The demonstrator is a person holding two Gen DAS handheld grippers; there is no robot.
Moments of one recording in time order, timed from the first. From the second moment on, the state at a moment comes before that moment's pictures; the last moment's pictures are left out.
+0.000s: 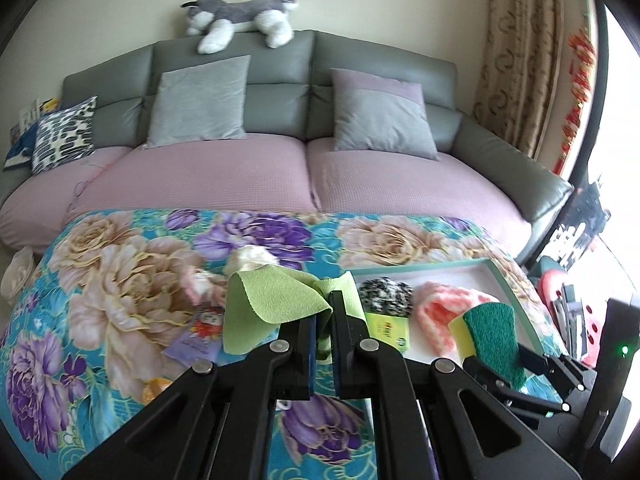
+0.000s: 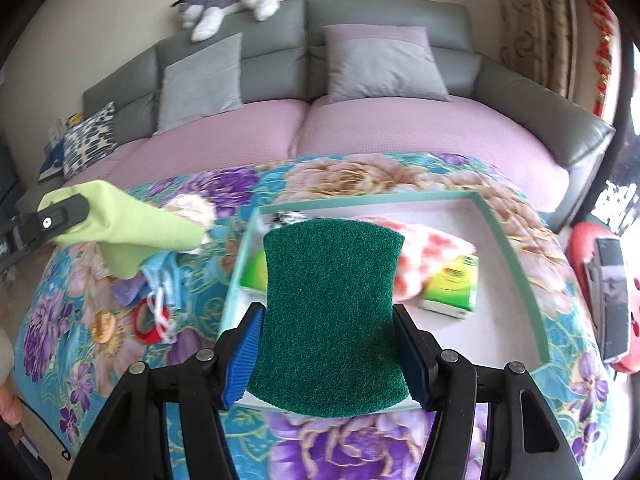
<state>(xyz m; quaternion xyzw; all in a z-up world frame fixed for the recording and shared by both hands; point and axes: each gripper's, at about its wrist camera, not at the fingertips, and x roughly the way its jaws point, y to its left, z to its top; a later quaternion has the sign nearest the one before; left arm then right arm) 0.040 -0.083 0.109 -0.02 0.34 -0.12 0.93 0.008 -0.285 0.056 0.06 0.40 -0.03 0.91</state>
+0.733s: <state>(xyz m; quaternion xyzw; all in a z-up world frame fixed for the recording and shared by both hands) 0.012 -0.171 0.121 0.02 0.32 -0.25 0.91 -0.015 -0.373 0.054 0.11 0.39 -0.13 0.91</state>
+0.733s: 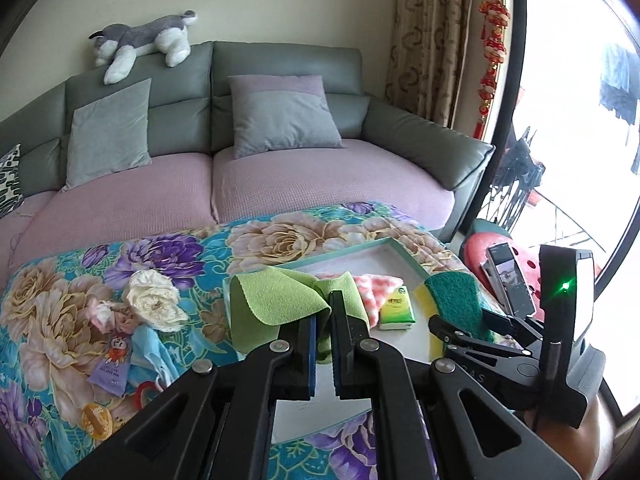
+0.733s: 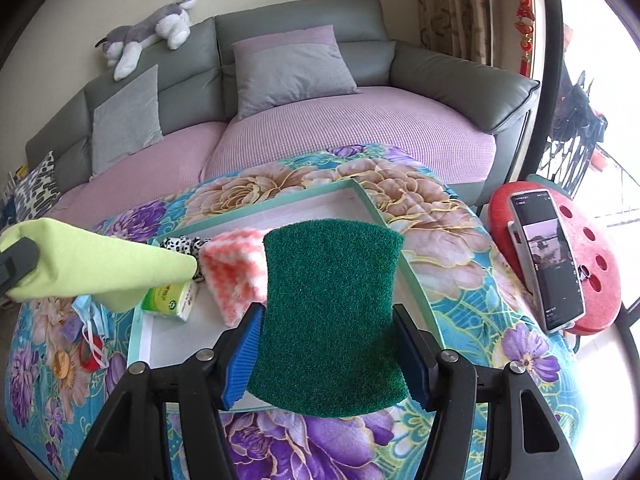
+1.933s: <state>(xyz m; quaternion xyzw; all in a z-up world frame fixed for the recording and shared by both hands) 0.076 -0.213 -0.024 0.08 0.51 -0.19 0.83 0.018 -0.342 0.010 0.06 0.46 -0.08 0.88</state>
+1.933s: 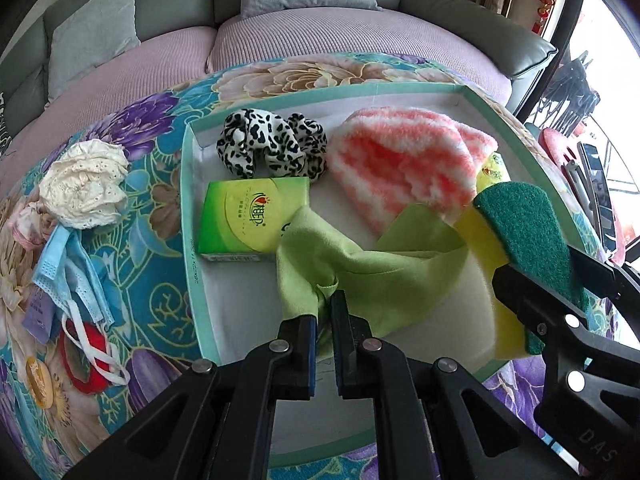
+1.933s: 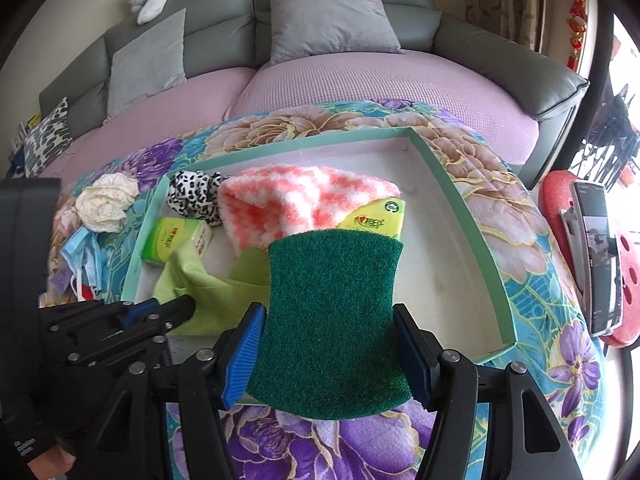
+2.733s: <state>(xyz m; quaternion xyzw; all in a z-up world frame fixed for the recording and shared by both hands) 0.079 -0.185 -0.001 0.06 0.51 -0.17 0.84 0.018 -0.338 0.016 0.05 0.47 -0.09 0.88</state>
